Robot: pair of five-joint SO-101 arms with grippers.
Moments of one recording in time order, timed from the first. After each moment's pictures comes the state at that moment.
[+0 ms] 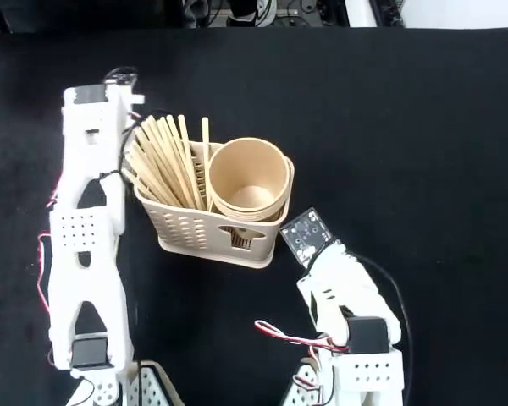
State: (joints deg) left arm -11.6 61.9 -63.3 99.8 -6.2; right arm -2.2 -103.1 96.7 67.7 33.4
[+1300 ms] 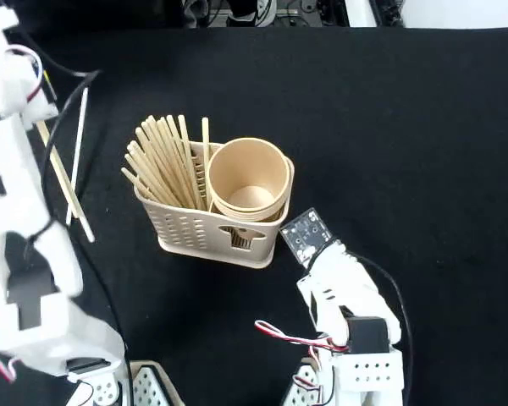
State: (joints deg) left arm -20.7 2.6 -47.2 100.5 6.7; right arm -2.2 -103.1 96.7 67.7 33.4
